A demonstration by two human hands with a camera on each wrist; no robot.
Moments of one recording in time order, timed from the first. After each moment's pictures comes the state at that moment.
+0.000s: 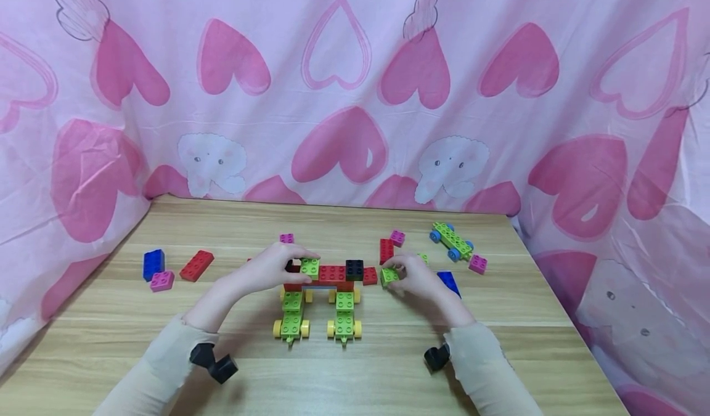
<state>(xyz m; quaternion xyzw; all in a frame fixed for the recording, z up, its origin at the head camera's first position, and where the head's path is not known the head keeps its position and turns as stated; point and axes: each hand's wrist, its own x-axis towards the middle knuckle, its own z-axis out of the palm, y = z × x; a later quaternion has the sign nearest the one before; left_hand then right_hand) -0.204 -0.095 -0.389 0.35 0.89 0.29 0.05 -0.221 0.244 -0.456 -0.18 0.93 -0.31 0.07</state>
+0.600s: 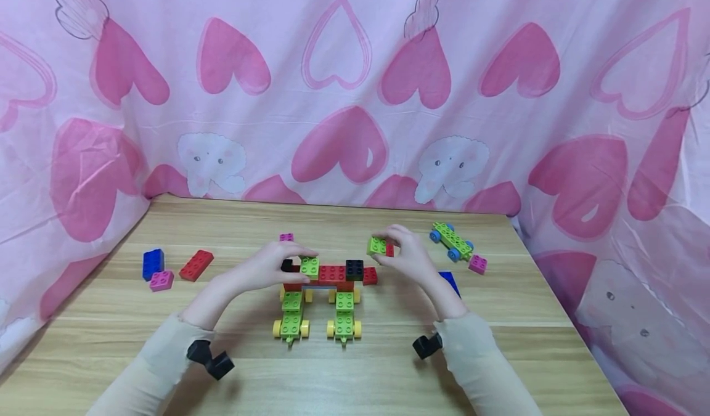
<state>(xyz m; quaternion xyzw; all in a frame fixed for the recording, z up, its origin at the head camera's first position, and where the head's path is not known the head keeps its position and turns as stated) -0.210 -0.104 -0.395 0.39 0.88 0.27 0.02 -0.223 0.214 -0.411 -0.26 0.88 -0.36 -0.15</state>
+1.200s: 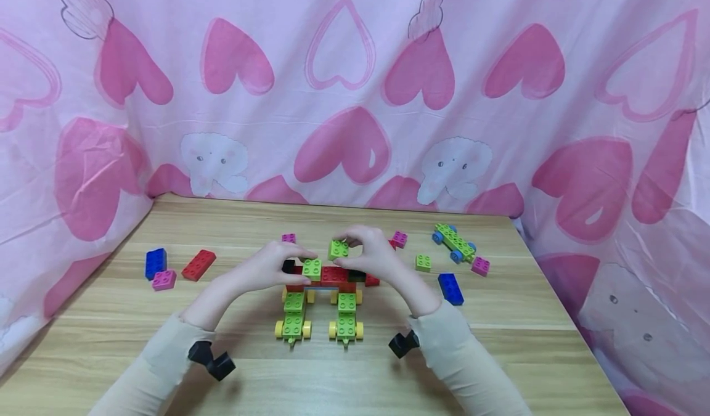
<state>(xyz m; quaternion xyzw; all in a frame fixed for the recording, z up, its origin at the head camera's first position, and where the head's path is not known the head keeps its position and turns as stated) -0.212 -0.107 -0.396 0.40 0.88 0.27 -0.01 -0.220 0.150 -0.385 -0.37 0.85 -0.37 -0.09</state>
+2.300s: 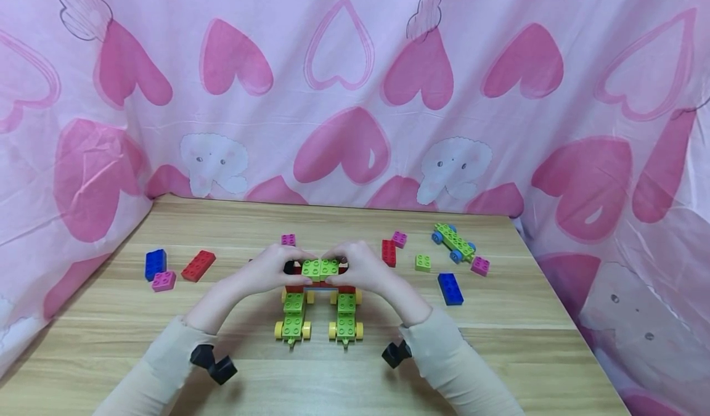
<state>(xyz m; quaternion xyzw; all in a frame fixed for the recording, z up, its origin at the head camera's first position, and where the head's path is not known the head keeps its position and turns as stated) -0.209 -0.103 -0.400 0.38 0.88 0.30 0.01 -0.204 0.132 -0.389 -0.35 0.89 -0.29 0.00</state>
